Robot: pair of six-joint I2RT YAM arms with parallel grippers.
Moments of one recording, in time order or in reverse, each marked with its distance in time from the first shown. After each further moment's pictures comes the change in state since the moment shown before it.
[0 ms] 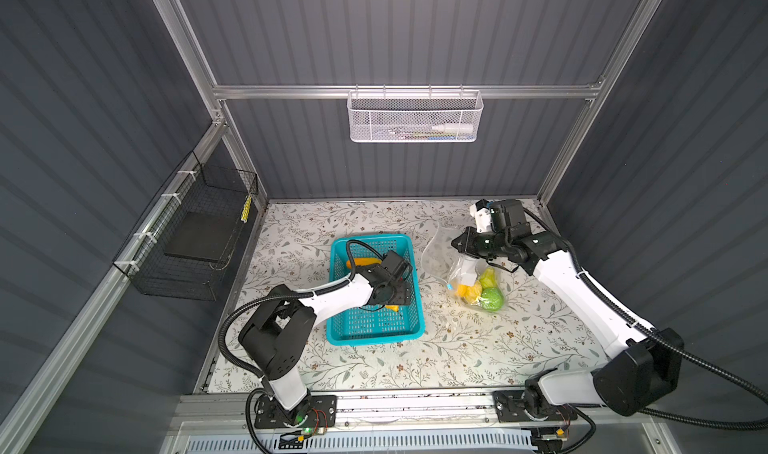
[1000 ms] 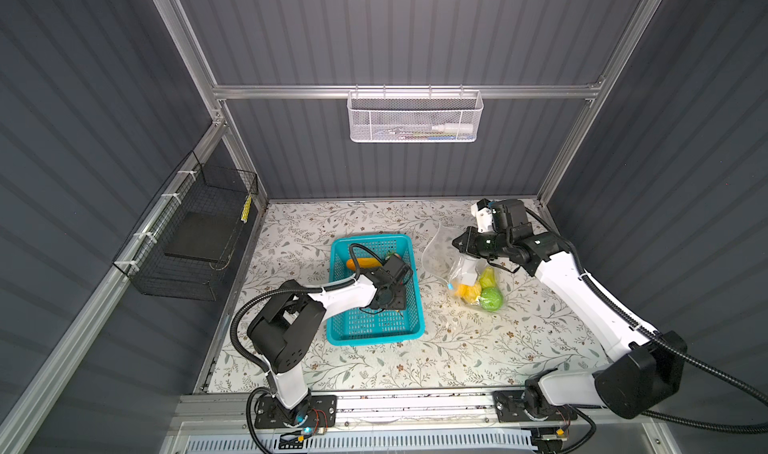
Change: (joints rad) left arm 0.000 0.046 -0.012 0.002 -0.002 0.008; right arm 0.000 -0.013 0.000 -0.003 0.004 0.000
